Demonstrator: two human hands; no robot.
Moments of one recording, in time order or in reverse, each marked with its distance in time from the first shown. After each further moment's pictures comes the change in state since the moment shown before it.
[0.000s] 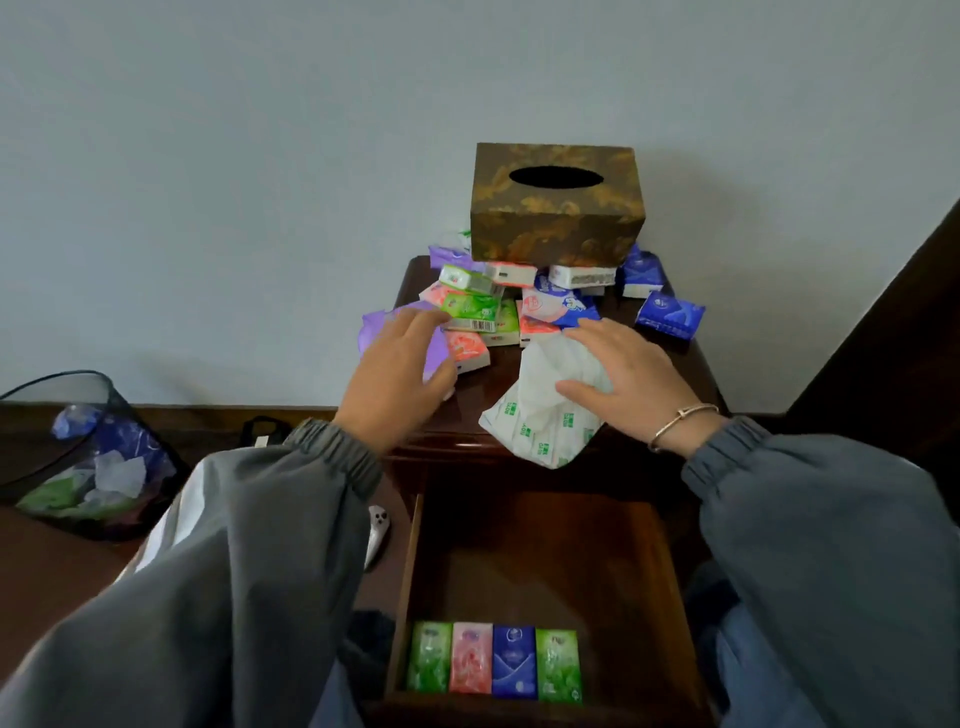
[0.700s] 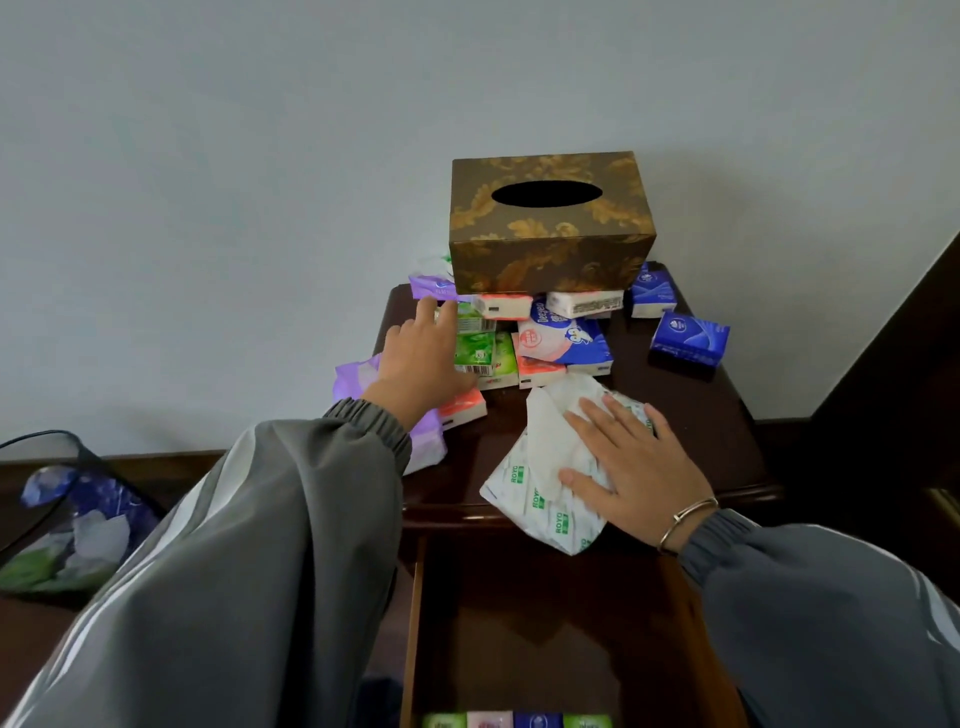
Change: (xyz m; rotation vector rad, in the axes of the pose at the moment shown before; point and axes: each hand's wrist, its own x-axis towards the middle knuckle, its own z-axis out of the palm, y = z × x) left_hand 0.128 -0.045 0.079 0.454 -0.257 -0.048; right_hand 0.007 0.039 0.078 -0.279 -0.116 0.029
